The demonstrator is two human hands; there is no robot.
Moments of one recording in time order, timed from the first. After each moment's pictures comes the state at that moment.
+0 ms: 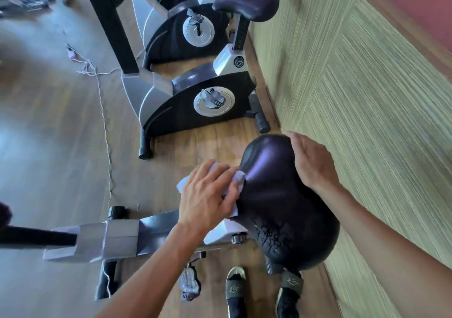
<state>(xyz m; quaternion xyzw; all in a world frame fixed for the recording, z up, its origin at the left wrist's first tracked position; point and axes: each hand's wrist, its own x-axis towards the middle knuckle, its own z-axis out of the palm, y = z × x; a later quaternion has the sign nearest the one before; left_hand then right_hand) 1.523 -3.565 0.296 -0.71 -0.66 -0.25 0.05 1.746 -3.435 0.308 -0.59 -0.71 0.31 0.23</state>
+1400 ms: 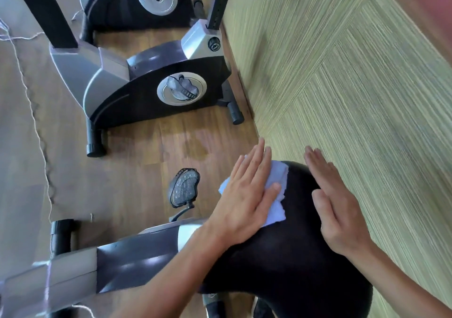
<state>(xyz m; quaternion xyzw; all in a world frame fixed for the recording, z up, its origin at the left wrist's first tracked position) 1.532 -3.446 0.278 -0.73 -0.53 -0.30 -0.32 1.741 -3.434 0.300 -0.51 -0.78 0.26 0.24</state>
